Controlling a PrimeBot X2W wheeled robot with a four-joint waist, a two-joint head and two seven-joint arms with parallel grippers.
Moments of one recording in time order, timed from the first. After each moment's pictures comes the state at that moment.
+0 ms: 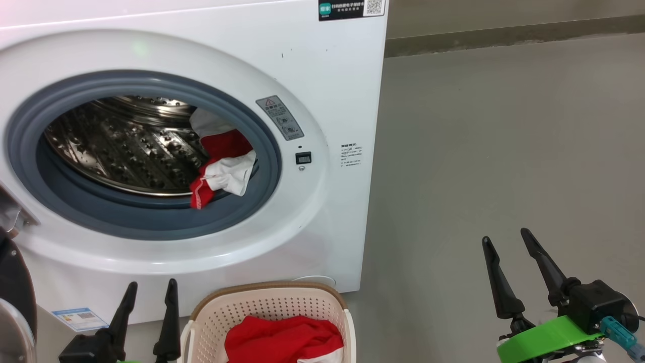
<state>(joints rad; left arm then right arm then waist) -0.04 0.04 0.08 0.28 -0.22 -0.12 -0.25 0.00 -0.07 0.00 0.14 0.23 0.13 -0.26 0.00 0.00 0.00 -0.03</state>
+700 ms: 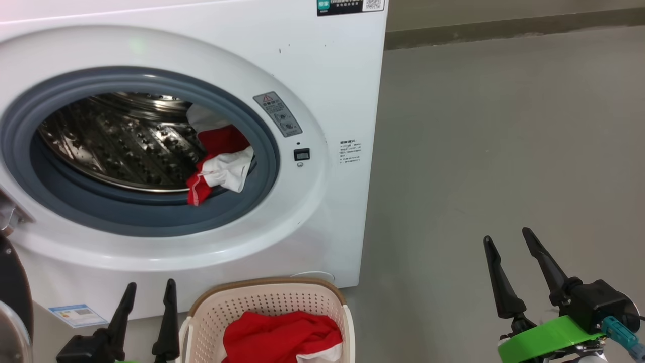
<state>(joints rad) -0.04 0.04 0.09 0.28 -0.23 -0.12 -0.25 0.00 -0.07 0.00 0.14 0.23 0.13 -0.26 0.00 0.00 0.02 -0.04</state>
